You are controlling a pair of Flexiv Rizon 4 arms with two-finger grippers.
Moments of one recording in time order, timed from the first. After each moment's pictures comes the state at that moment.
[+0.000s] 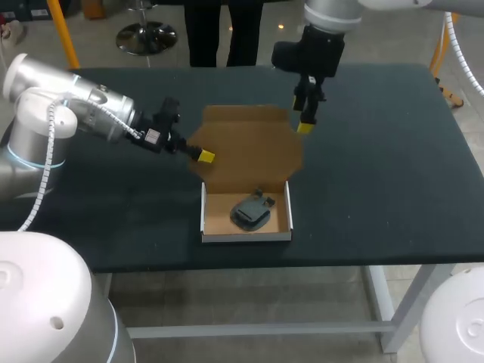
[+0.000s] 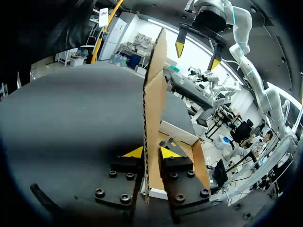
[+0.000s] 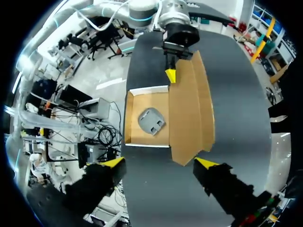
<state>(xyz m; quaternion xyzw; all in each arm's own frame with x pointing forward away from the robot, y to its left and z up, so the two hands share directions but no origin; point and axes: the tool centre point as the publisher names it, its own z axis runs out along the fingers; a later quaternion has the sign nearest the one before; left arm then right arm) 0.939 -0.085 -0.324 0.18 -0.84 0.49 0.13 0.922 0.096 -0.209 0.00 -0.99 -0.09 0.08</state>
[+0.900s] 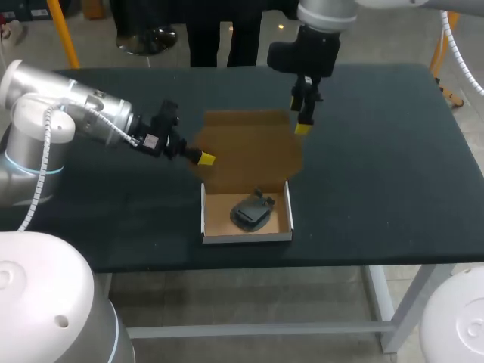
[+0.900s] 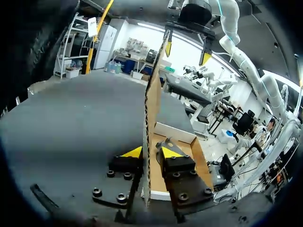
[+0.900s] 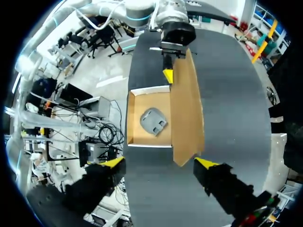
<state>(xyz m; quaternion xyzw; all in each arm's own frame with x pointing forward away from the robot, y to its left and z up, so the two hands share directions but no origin) 0.928 -0.088 -0.317 0.14 -0.84 0.51 0.10 0.914 0.101 -0.204 0.00 -0.99 -0.08 0.08</state>
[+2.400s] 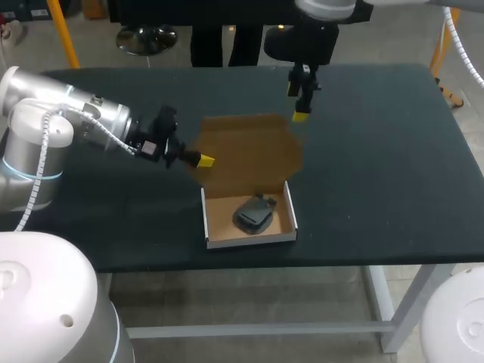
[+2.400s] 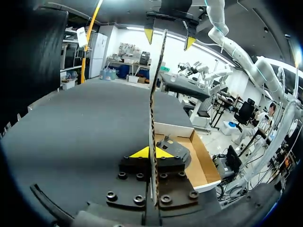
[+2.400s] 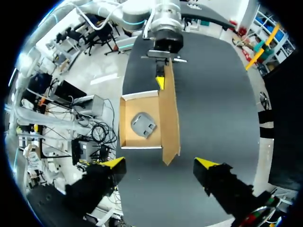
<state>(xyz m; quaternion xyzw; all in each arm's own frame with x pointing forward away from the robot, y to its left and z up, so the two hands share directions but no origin) 0.919 -0.087 -0.318 0.08 -0.85 0.52 0.06 0.931 0.107 -0.178 0.01 -1.00 -0.08 0.03</state>
